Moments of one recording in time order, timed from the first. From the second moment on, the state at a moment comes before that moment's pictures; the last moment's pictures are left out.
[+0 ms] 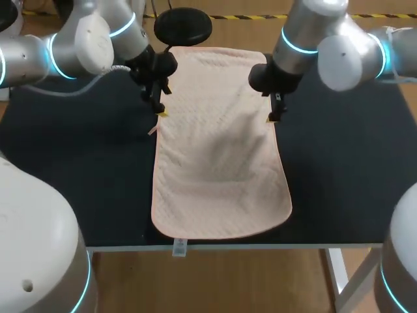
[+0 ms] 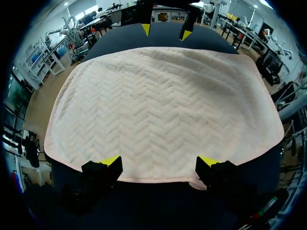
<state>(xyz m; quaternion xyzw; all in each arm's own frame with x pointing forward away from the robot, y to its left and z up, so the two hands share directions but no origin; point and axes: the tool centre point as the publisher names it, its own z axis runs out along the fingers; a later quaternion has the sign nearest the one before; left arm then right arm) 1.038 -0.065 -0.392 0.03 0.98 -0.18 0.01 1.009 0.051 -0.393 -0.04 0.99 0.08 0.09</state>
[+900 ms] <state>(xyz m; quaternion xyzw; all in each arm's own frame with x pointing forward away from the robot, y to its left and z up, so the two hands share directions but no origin) 1.046 -0.060 -0.424 0.03 0.99 -0.15 -0.01 1.037 0.055 -0.432 -0.01 1.00 0.08 0.05</state>
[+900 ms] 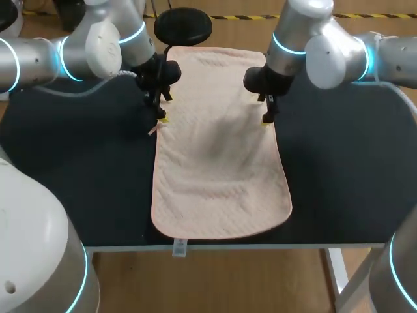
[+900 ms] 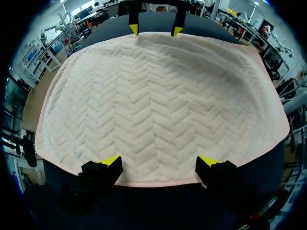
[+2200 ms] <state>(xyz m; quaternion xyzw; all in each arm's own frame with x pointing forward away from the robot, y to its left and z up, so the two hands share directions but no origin) 1.042 -0.062 -0.436 0.02 0.99 -0.16 -0.03 1.026 0.059 -0.436 -0.04 1.00 0.08 0.04</state>
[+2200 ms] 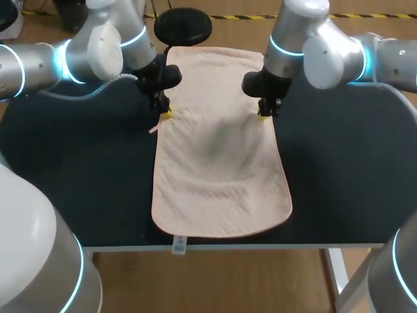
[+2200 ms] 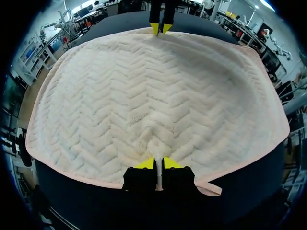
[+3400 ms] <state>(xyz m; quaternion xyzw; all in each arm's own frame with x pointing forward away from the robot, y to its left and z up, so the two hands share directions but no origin) 1.128 -0.048 -0.175 0.02 0.94 -0.16 0.29 1.101 0.052 -0.176 -0.15 0.93 0.09 0.33</state>
